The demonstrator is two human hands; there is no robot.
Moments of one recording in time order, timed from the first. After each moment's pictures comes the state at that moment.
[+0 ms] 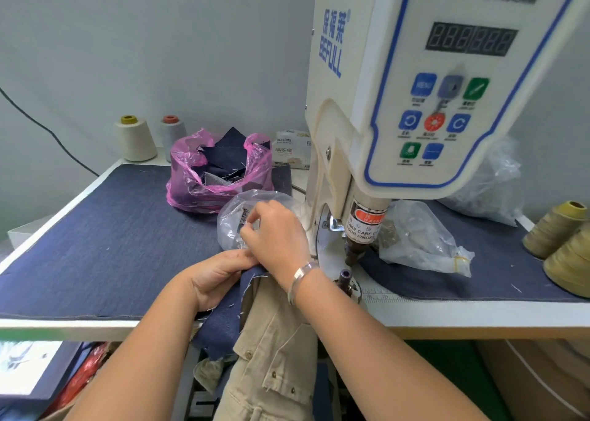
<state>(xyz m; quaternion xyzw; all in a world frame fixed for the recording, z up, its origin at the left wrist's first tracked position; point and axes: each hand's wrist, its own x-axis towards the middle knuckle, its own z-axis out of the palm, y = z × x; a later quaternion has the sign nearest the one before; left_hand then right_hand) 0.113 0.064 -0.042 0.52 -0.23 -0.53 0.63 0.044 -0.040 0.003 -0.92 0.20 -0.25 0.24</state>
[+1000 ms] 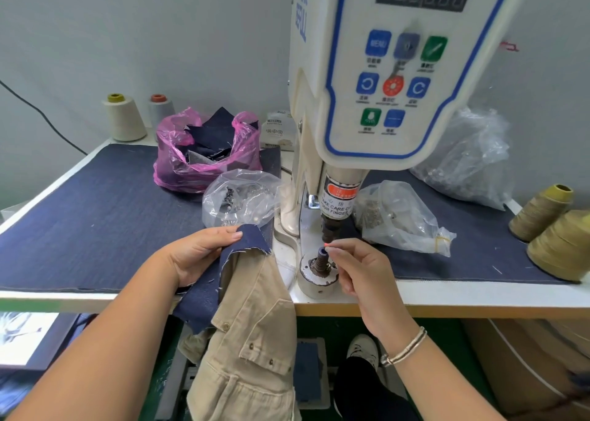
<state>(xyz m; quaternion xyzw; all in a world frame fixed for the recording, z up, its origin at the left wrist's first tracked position) 0.112 0.065 -0.043 0.54 -0.19 -0.53 0.62 -0.110 -0.088 -0.025 -0.64 0.26 -0.26 0.68</state>
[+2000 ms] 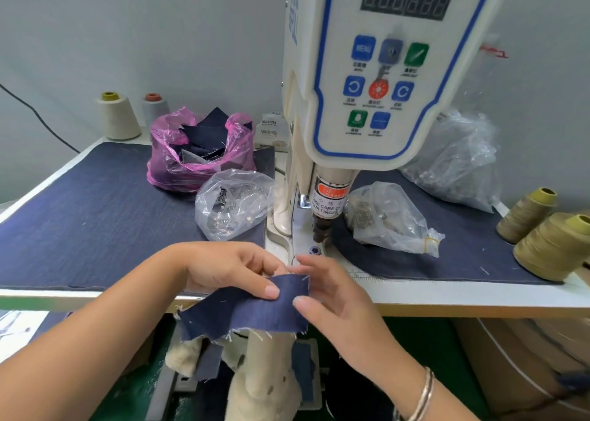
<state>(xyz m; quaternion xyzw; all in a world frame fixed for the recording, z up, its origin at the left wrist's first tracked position) 0.063 0.052 0.008 0.51 -0.46 -0.65 0.34 -0.139 -0.051 -0.018 -0.79 0.12 -0.17 0.58</state>
